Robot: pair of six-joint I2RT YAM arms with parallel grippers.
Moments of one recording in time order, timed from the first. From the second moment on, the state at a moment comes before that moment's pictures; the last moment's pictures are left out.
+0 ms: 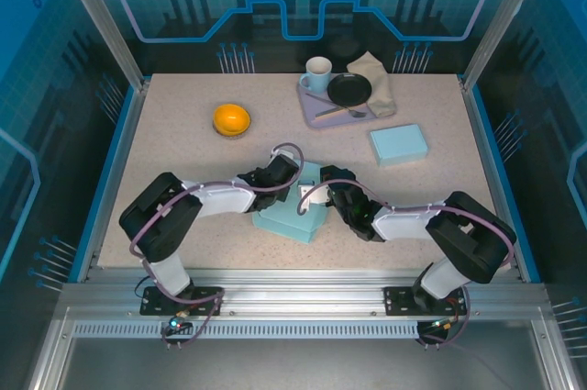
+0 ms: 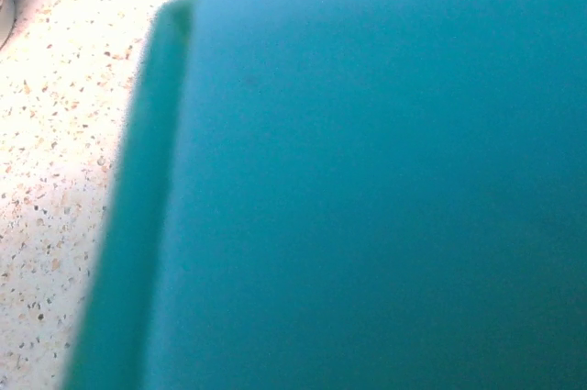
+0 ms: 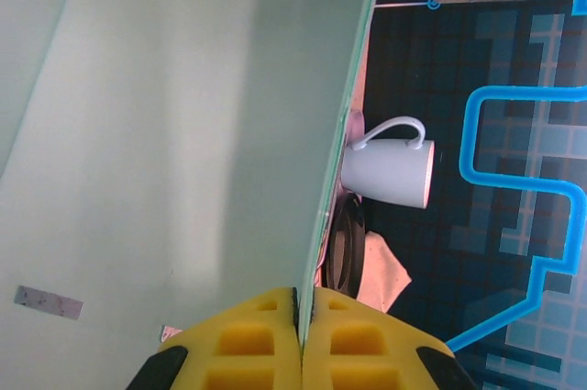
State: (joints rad) left arm -0.69 1.75 0.90 -0.12 -0.47 -0.28; right arm 0.79 1.54 0.54 0.56 0.45 -1.31
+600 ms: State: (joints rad) left arm -0.68 1.79 1.00 -0.29 -0.50 -0.44; right arm 0.79 1.54 0.55 0.56 0.43 -1.31
